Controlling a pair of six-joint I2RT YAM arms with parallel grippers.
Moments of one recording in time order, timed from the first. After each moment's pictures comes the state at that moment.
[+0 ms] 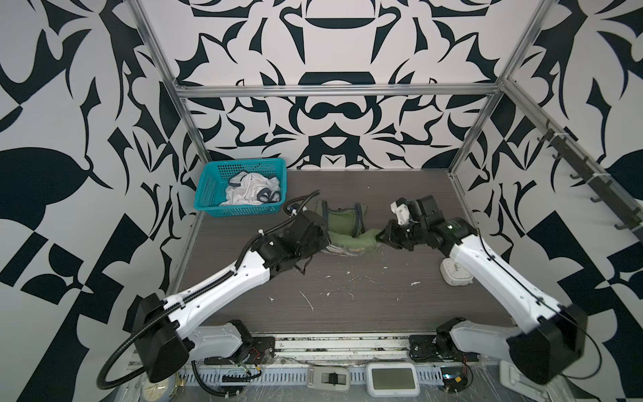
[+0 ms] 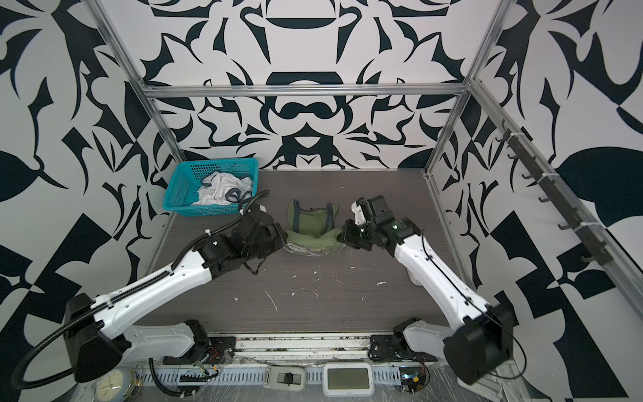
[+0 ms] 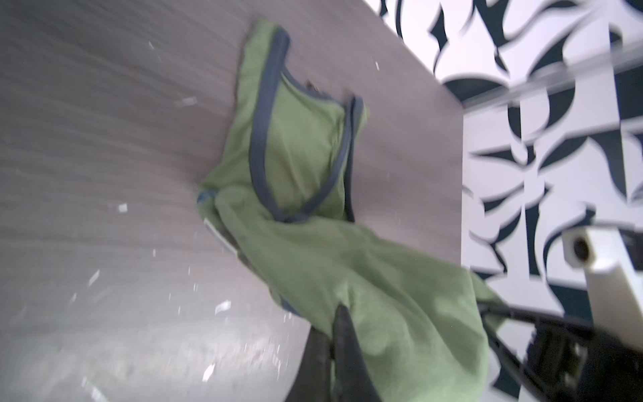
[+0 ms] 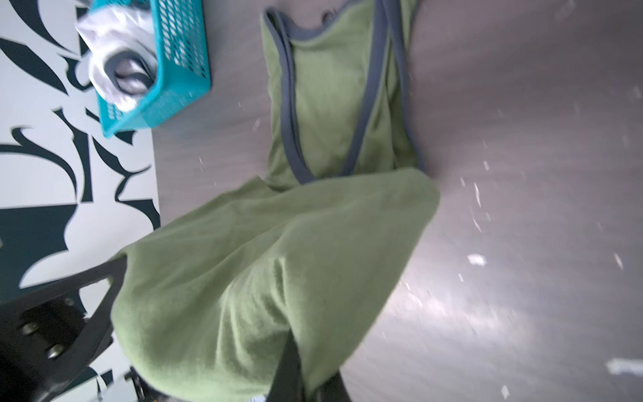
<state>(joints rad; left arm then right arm) -0.79 1.31 1.10 -0.51 -0.15 -1.10 0.39 1.32 1.16 -0.75 -0.41 0.69</state>
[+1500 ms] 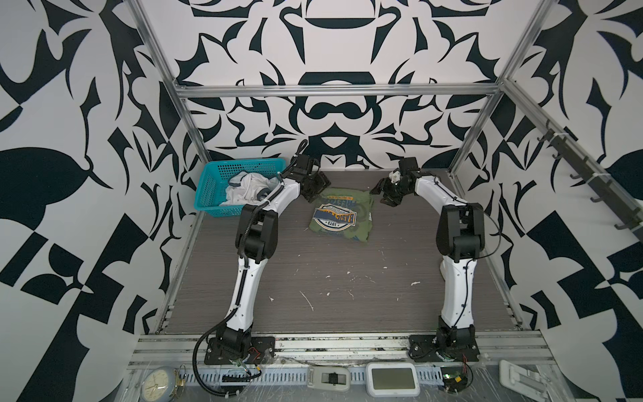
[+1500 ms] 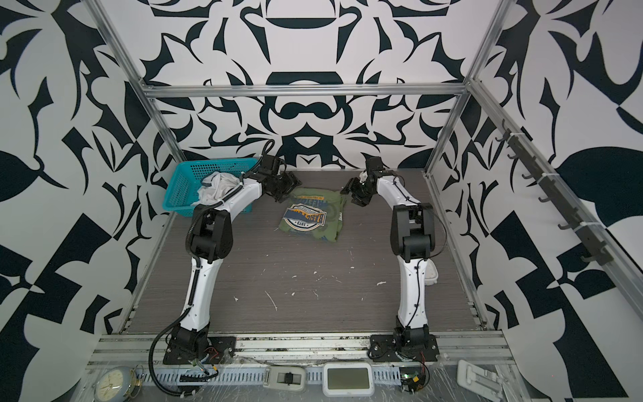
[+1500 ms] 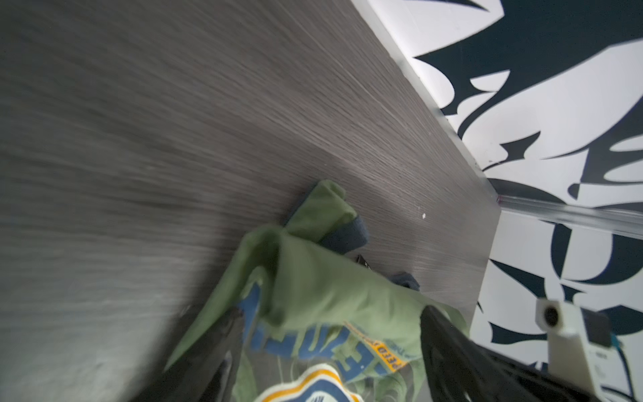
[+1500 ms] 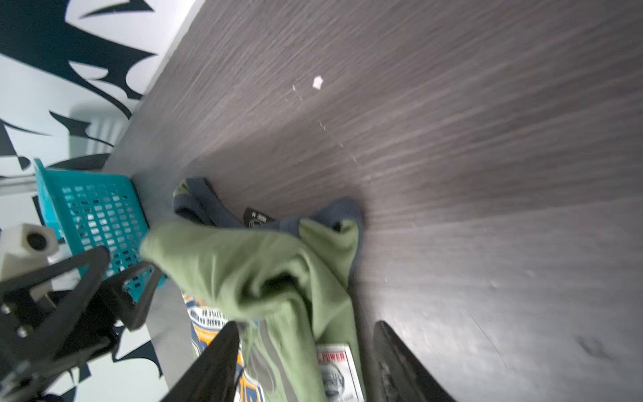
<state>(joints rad) -0.37 2.37 2.07 -0.54 0.29 -0.91 0.12 2.18 1.80 -0.67 -0.50 0.62</state>
